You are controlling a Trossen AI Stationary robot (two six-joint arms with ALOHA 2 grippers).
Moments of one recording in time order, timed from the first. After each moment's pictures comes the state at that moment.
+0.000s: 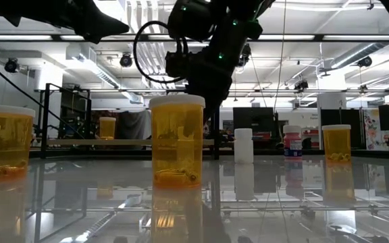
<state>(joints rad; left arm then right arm) 0.16 0.67 0.55 -0.01 0.00 0.22 0.01 2.04 1.53 -0.61 0.03 0.00</state>
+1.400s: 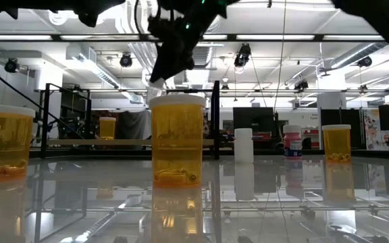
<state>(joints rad) 0.16 0.60 0.55 0.16 0.00 0.19 -0.19 2.17 2.10 -0.79 0.03 -0.12</state>
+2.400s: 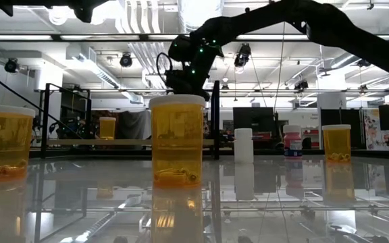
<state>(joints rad) 0.16 0.55 0.56 0.16 0.00 0.19 -0.45 2.40 2.34 -0.99 -0.01 -0.11</state>
